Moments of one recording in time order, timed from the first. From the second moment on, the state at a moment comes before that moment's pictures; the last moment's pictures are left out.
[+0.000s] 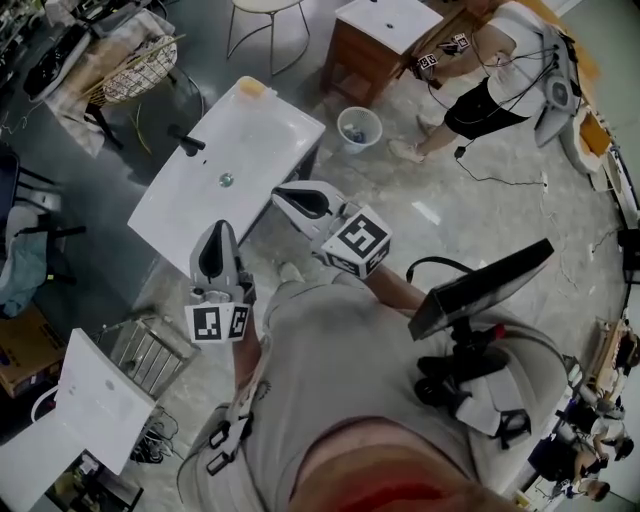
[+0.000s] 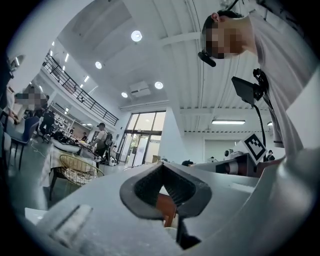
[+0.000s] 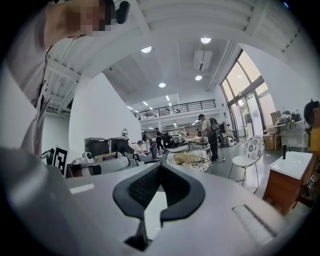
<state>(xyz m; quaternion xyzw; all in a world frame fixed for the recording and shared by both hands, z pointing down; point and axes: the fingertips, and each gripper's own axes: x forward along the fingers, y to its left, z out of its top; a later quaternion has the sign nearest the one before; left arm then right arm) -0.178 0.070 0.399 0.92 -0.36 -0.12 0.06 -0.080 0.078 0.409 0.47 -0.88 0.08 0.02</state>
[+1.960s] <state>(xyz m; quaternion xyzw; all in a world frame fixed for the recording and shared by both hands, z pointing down) -0.177 -0.127 0.404 0.80 -0.59 -0.10 0.04 -0.057 -0.172 0.424 0.32 -0.95 0.04 0.01</state>
